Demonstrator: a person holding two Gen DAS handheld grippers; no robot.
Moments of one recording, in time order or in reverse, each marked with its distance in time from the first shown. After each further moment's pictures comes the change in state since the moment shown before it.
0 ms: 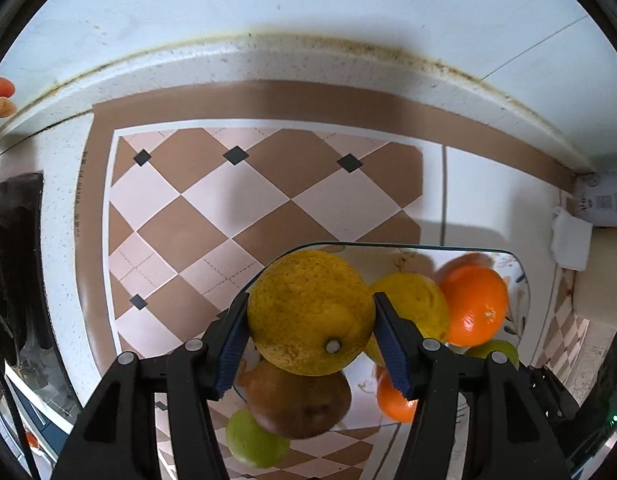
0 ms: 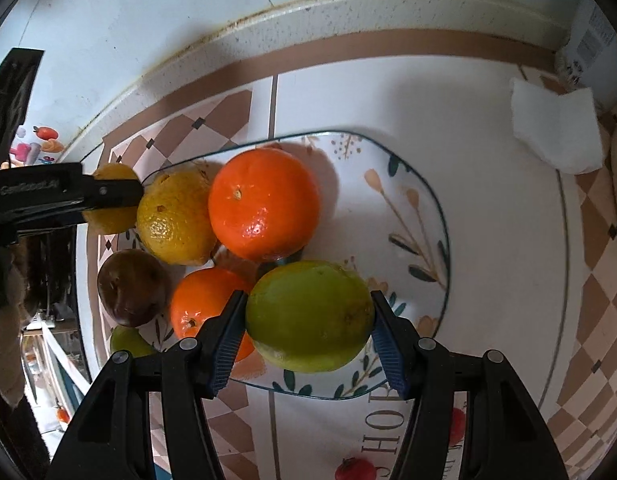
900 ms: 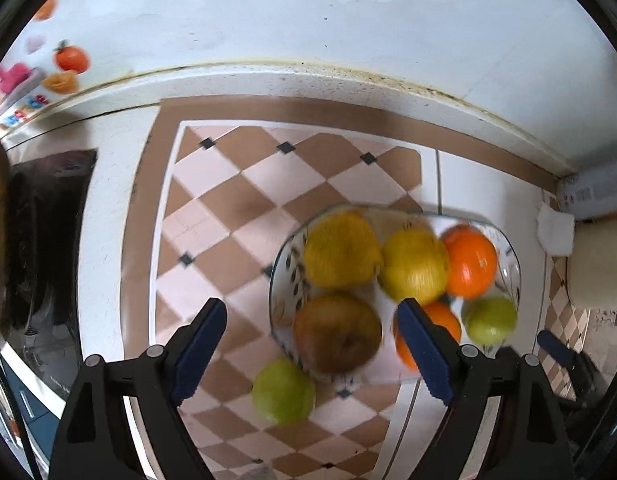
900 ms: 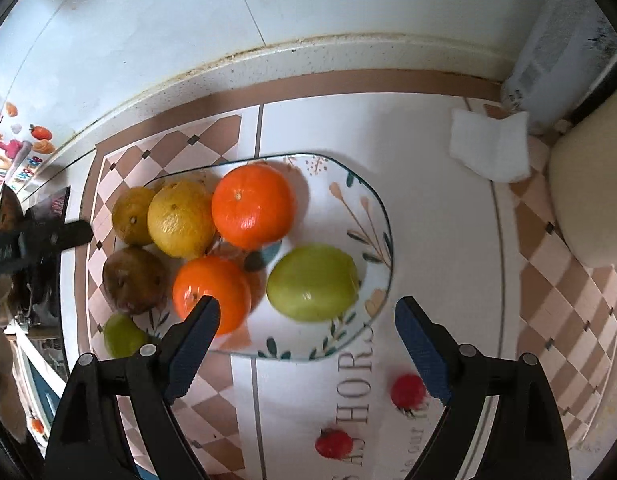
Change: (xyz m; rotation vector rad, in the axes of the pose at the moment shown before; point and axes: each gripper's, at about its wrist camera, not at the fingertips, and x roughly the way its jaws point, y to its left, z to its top) left arm -0.063 0.044 -0.085 -0.036 -0.197 0.012; right arm -0.060 0.012 -0.028 -0.011 -0.098 -0.154
